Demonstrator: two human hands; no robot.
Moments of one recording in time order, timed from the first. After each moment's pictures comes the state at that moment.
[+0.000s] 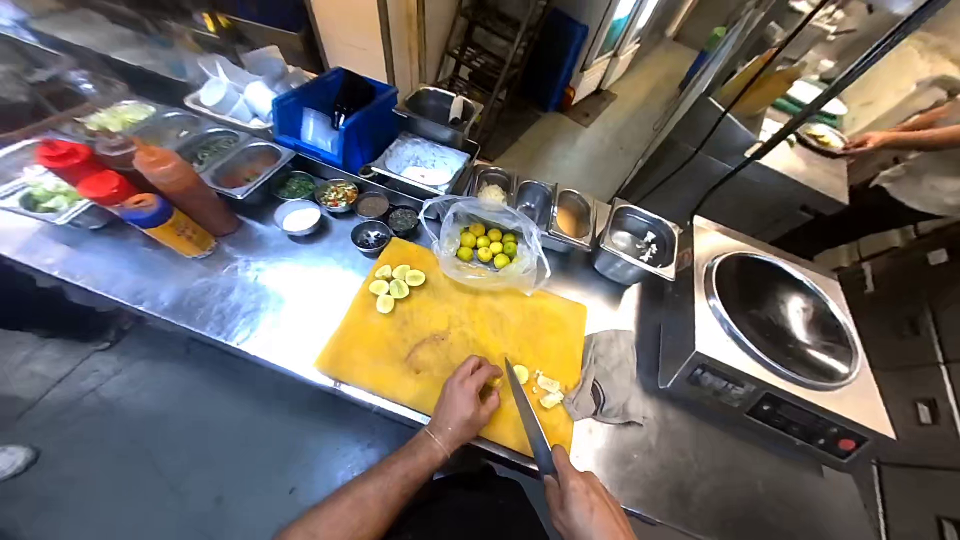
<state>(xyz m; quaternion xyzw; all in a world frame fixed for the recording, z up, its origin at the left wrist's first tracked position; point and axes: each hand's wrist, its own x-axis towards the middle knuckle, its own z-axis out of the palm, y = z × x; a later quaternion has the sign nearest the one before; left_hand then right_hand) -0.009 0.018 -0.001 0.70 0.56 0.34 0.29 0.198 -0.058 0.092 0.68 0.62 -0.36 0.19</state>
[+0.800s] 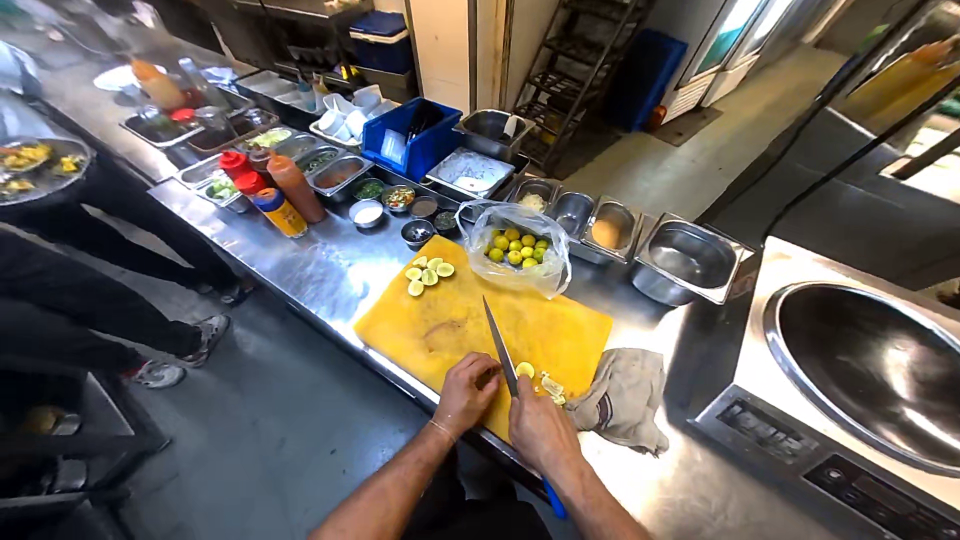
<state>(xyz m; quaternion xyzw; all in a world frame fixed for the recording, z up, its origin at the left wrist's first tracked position) 0.015 0.000 -0.016 0.62 0.62 0.44 0.20 0.172 0.017 0.082 0.57 0.77 -0.27 0.12</state>
